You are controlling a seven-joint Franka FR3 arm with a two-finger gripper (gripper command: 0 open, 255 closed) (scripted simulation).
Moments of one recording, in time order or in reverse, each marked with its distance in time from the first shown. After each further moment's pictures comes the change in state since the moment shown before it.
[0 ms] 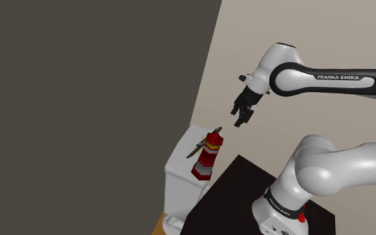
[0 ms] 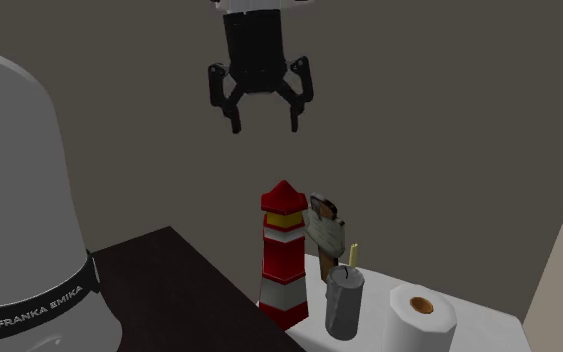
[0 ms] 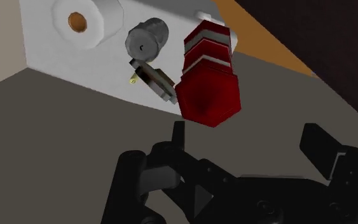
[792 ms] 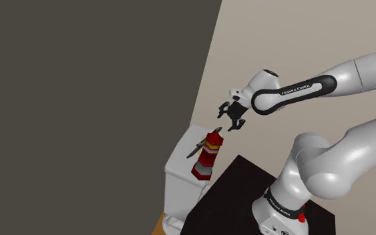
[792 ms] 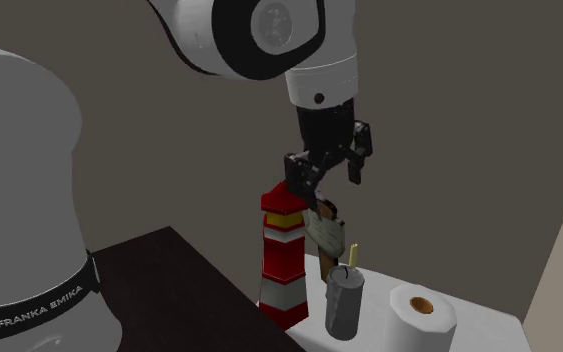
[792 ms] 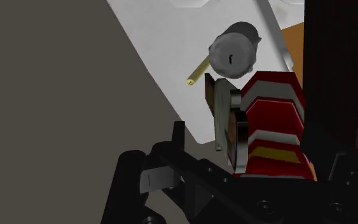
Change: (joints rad) arm 0.222 0.363 -0.554 0.002 -0.268 0.573 -0.815
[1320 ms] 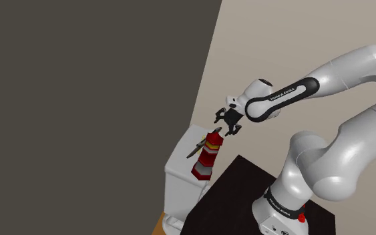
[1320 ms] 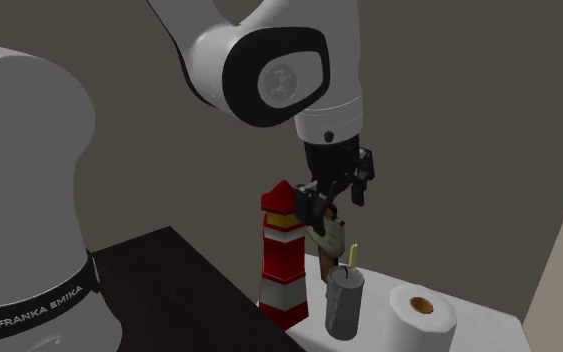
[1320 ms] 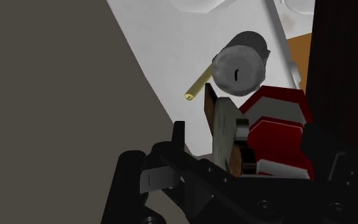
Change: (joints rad) arm 0.153 0.157 -0.186 -0.004 0.033 0.195 -0.124
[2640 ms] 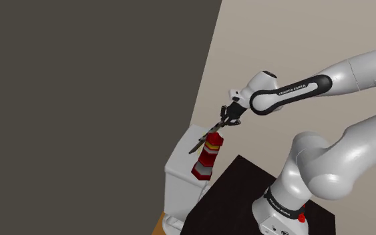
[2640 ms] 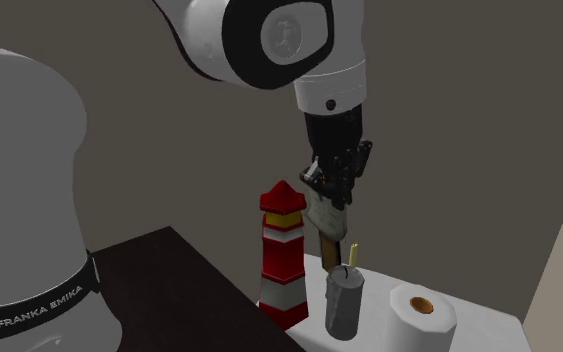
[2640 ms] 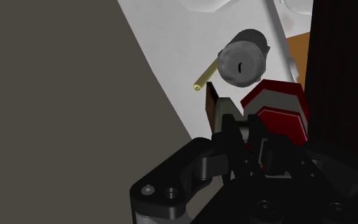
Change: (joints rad) arm -0.105 -0.121 0.123 0.023 -0.036 -0.151 0.041
